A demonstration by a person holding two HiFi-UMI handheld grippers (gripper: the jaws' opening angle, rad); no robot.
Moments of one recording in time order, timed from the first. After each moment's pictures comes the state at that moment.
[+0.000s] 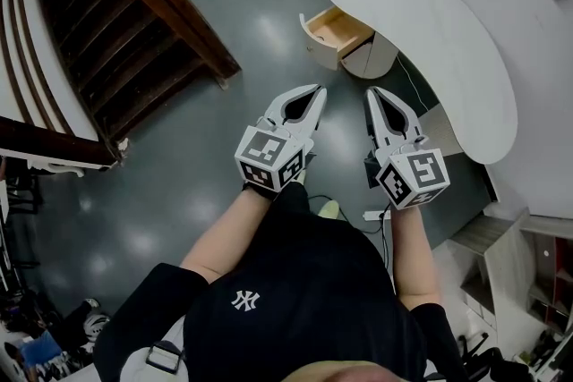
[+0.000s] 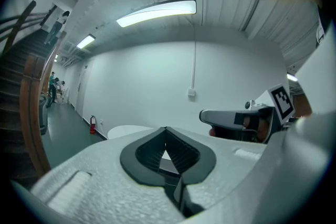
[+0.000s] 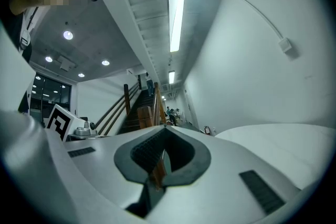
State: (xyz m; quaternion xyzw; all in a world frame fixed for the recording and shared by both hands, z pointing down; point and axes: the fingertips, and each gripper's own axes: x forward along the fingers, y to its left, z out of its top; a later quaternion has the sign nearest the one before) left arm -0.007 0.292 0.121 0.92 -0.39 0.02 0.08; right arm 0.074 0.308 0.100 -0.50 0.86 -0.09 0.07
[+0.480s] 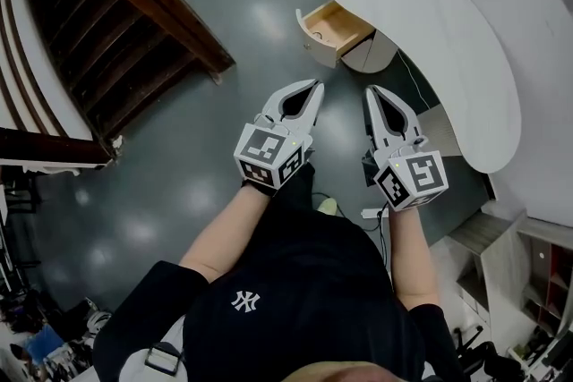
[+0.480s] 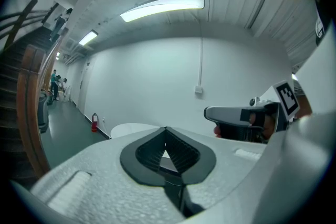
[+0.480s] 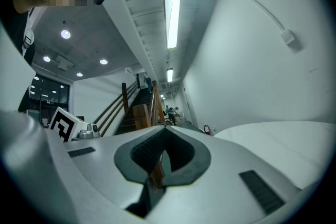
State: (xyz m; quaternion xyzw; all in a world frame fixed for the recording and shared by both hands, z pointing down) left arm -0.010 0.220 0.153 0.91 -0.39 0.03 0.09; right arm 0.072 0.243 0.123 -0.50 0.86 -0.10 0.06
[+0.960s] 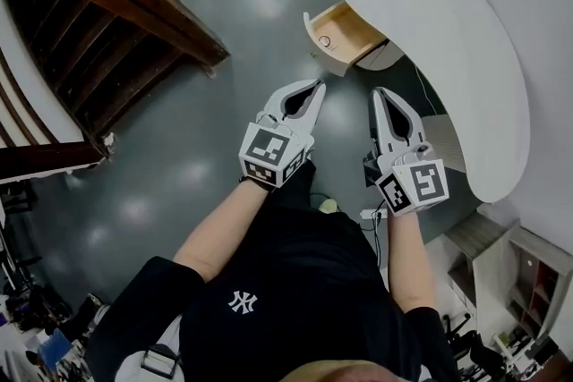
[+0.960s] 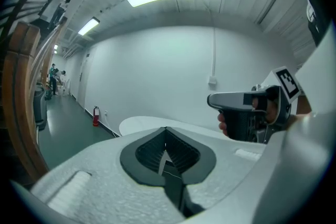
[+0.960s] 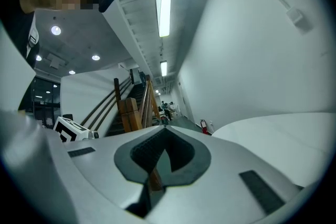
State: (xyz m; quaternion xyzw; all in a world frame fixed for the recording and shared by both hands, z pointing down) left arm -0.046 0.053 0.222 0.91 -0.38 0.07 0.11; right arm 0.039 0.077 0.169 -0.51 0.85 -0.13 0.05
